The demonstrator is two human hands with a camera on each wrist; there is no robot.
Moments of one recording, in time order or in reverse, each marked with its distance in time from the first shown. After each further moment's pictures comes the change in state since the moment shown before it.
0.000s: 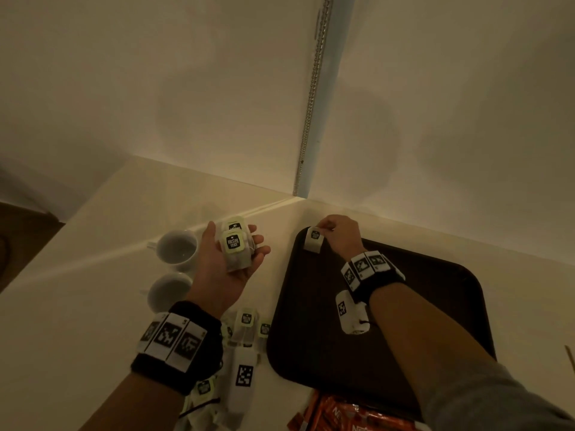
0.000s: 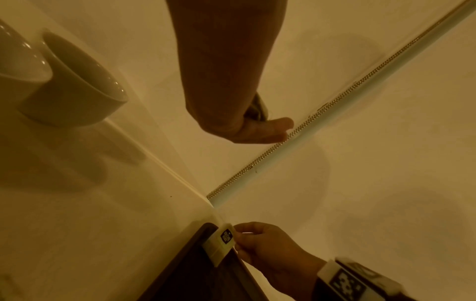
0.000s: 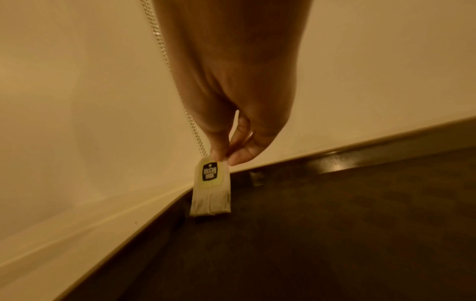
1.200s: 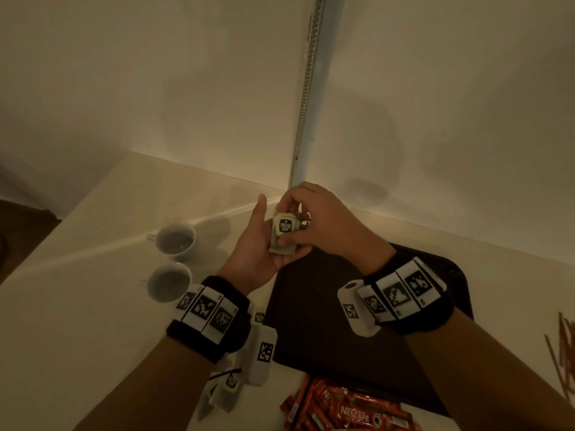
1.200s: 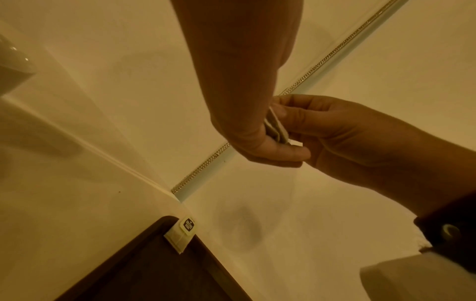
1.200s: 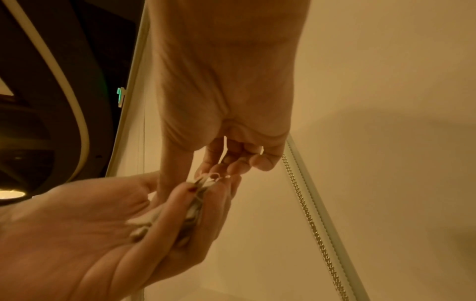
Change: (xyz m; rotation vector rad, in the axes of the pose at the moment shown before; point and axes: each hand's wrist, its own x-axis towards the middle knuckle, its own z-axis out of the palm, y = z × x) left_hand -0.021 -0.018 0.052 0.172 -0.393 -0.102; right_hand -0.080 -0.108 -0.072 -0.068 -0.212 -0.630
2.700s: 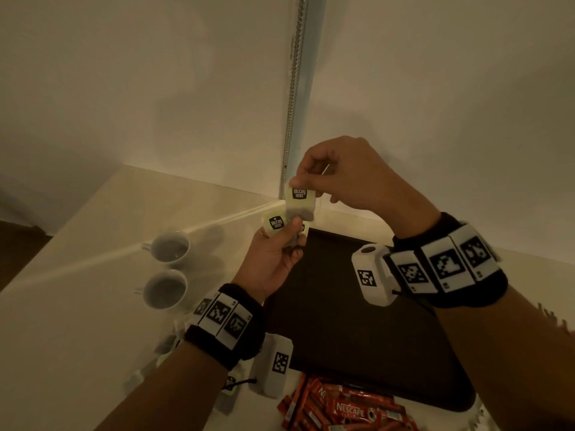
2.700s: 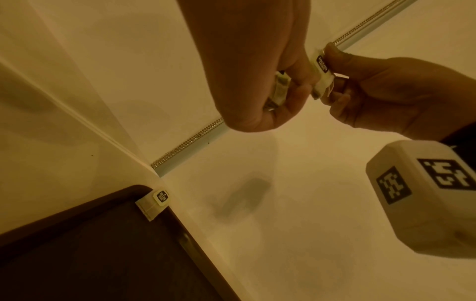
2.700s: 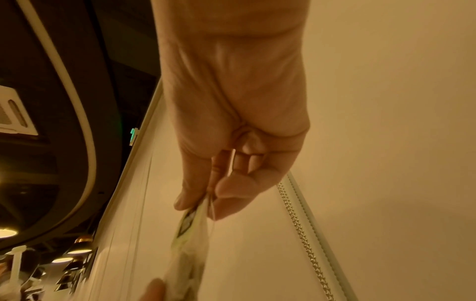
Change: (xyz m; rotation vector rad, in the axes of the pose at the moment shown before) left_hand -0.008 -0.022 0.026 -0.035 -0.004 0.251; right_hand -0.006 -0.056 -0.086 0.026 0.113 0.167
